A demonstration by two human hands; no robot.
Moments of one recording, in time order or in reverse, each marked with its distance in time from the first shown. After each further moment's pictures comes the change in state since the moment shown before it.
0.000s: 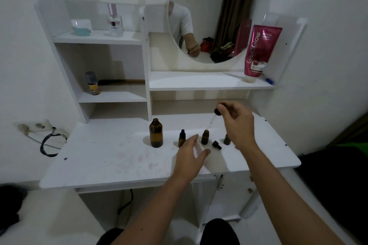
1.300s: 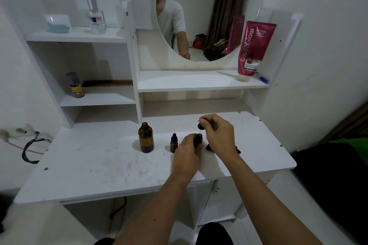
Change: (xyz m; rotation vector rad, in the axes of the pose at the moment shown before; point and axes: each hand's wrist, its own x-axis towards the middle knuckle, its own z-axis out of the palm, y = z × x) left_hand 0.034 -0.002 0.026 0.171 0.042 0.130; right_hand -0.006 0.037 0.027 -0.140 -0.081 0.040
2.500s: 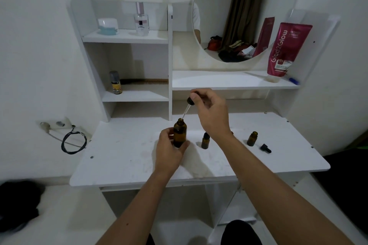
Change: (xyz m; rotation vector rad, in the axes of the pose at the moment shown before) left_hand -0.018 -0.069 -0.131 -0.186 0.193 -0.260; right_hand 0.001 -0.106 0.090 0.270 -0.040 -0.155
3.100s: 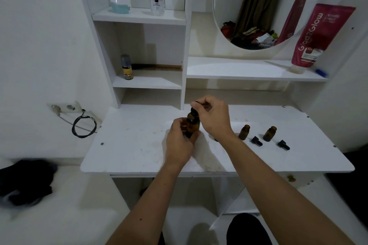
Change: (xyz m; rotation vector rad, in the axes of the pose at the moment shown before) left_hand 0.007 -0.011 0.002 0.018 0.028 0.039; right_hand -0.010 0.039 0.037 -0.215 -0.121 0.167
